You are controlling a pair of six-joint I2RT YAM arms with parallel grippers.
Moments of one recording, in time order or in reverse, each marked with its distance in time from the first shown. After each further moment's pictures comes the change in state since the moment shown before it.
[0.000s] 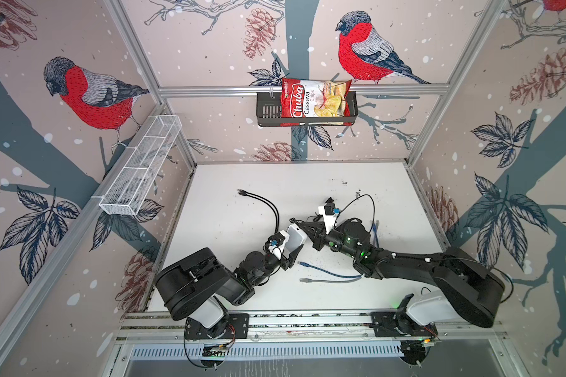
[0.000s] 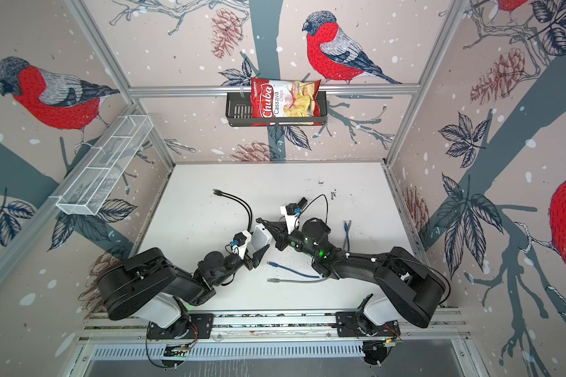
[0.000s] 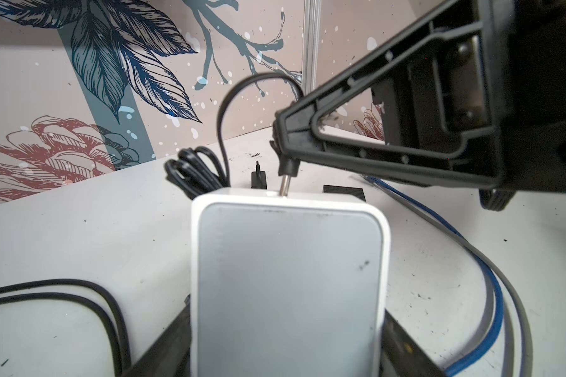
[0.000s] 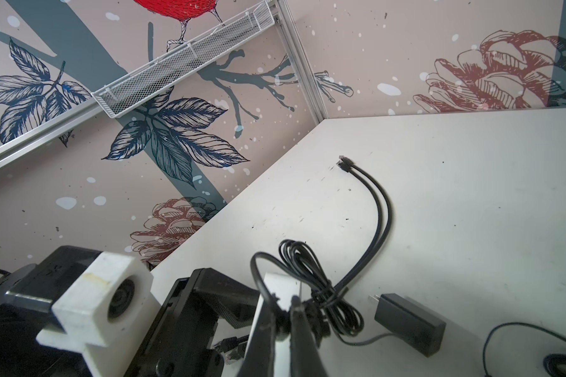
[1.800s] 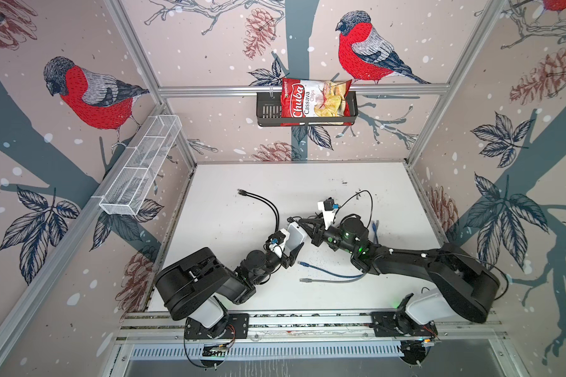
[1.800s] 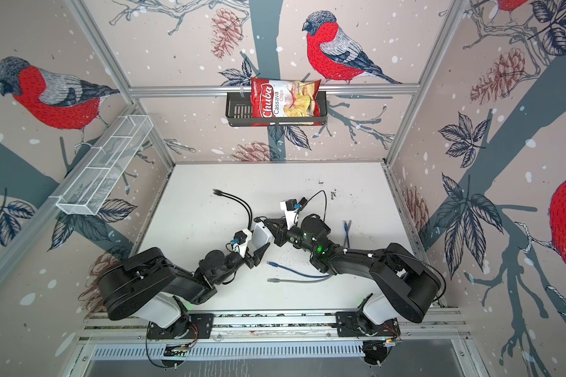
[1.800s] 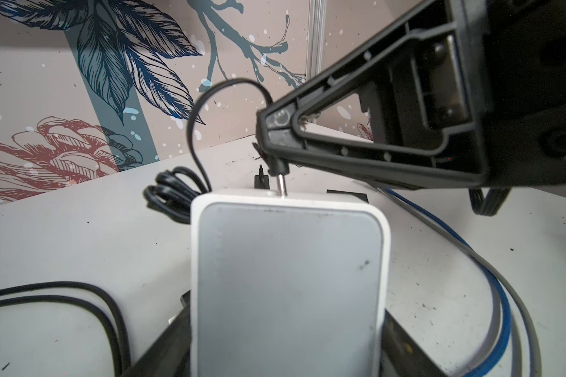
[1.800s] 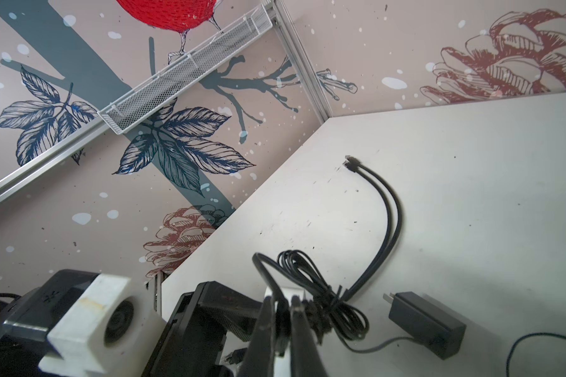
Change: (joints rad) left arm 0.000 -0.017 0.029 -0.043 -0.013 -0.034; right arm -0.024 0.037 0.035 0.016 -0.035 0.058
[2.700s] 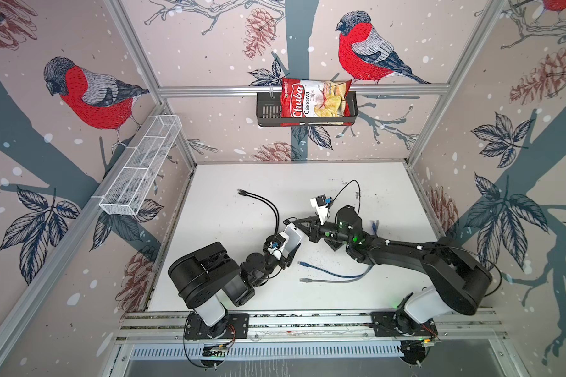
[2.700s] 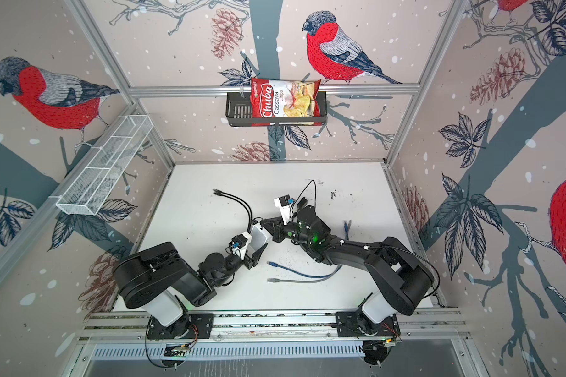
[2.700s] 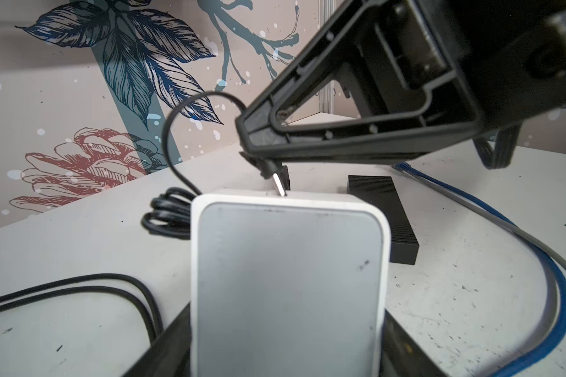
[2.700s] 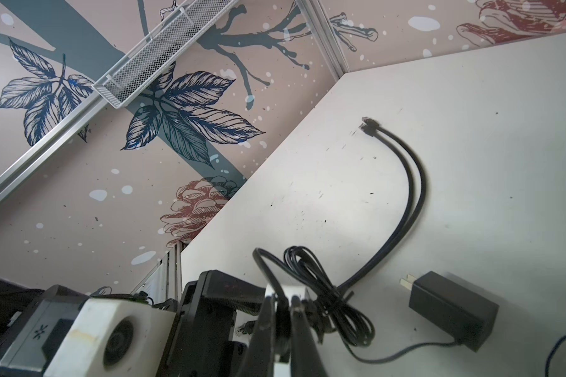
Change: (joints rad) left arm 0.001 0.123 -0.042 0.155 -0.055 0.104; right arm -0.045 0.071 0.125 -0.172 -0.173 0.032
